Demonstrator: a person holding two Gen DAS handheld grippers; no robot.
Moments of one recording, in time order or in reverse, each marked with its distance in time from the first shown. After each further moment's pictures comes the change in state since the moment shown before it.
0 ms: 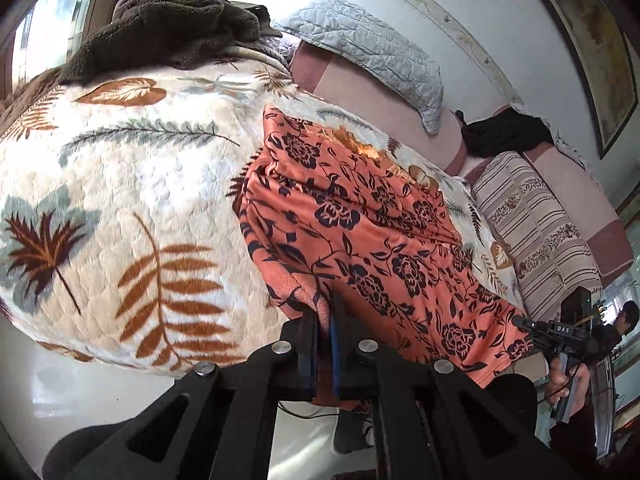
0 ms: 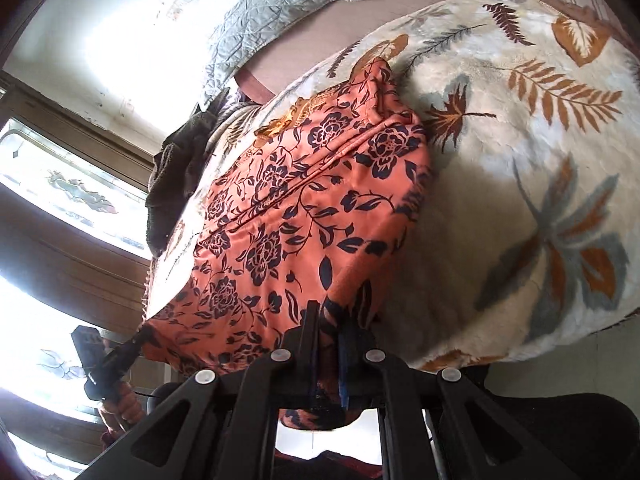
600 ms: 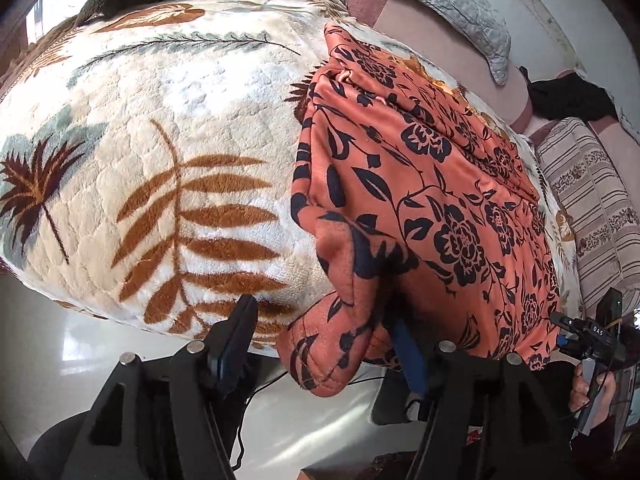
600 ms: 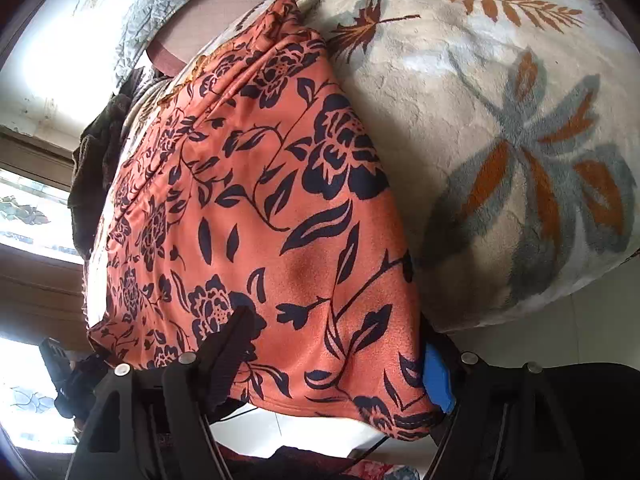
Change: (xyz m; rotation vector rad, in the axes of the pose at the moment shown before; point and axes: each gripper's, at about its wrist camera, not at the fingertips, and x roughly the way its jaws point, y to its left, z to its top) left arm 0.062 0.037 -0.035 -0.057 0.198 0.181; right arm 0.077 -0.051 -0.007 0.118 0.108 -0.201
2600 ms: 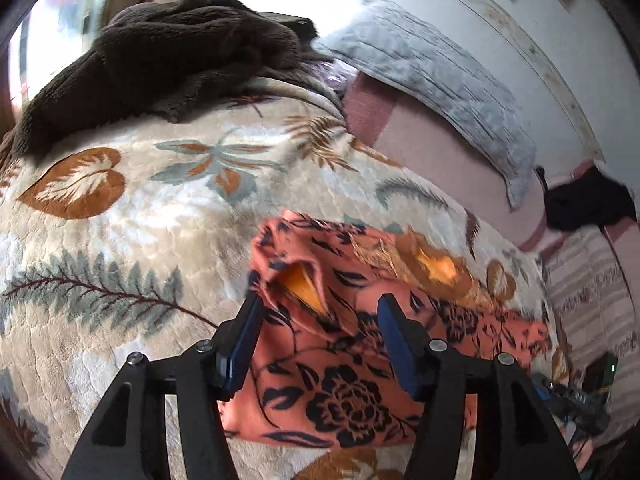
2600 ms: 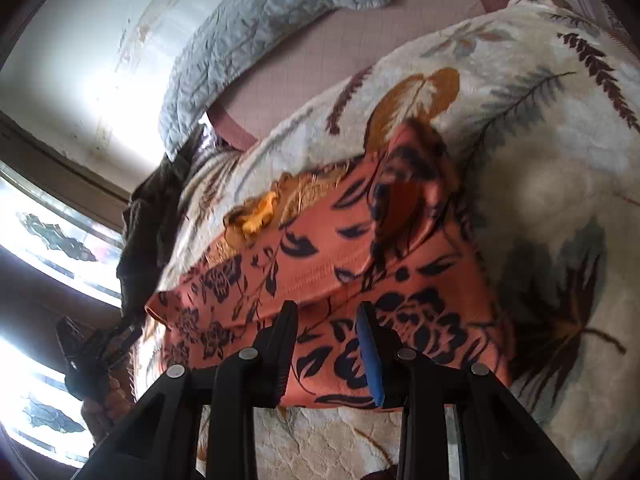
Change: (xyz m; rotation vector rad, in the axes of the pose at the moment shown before) left arm 0.040 -0.076 0.217 -0.033 -0.227 0.007; right arm 0.057 0.104 0.217 -0.116 -0.126 0.200
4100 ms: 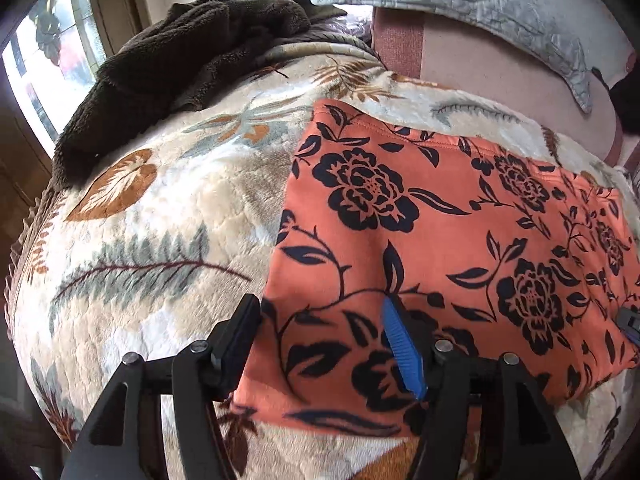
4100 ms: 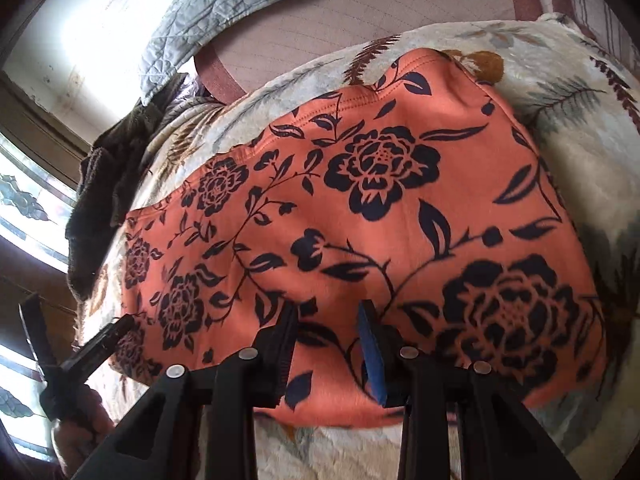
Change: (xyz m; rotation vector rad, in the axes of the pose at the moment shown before) left arm 0.042 -0.019 -0.052 0.140 0.037 0.392; right arm 0.048 0.051 -0.029 -0.070 0.011 -0.164
